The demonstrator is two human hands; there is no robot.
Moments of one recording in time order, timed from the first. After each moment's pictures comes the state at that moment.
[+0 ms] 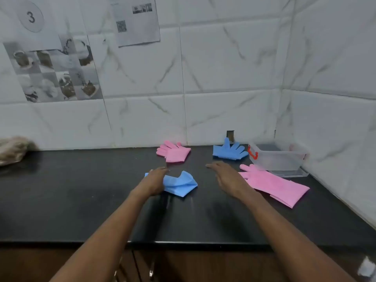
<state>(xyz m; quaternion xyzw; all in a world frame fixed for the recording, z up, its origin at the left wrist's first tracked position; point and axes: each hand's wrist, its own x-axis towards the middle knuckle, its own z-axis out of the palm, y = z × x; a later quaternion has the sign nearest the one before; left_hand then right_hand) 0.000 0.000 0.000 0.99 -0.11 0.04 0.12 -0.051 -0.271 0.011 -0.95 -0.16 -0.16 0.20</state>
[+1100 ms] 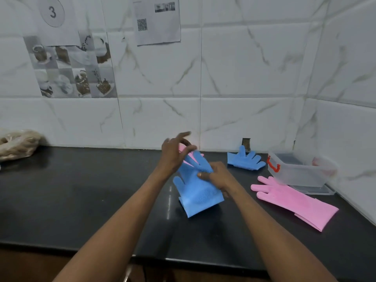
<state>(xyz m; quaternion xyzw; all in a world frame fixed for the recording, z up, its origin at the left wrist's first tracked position) 0.025 -0.011 0.077 0.83 -0.20 0.30 0.42 0.001 -0.196 0.031 -0.82 -0.12 -0.02 0.57</state>
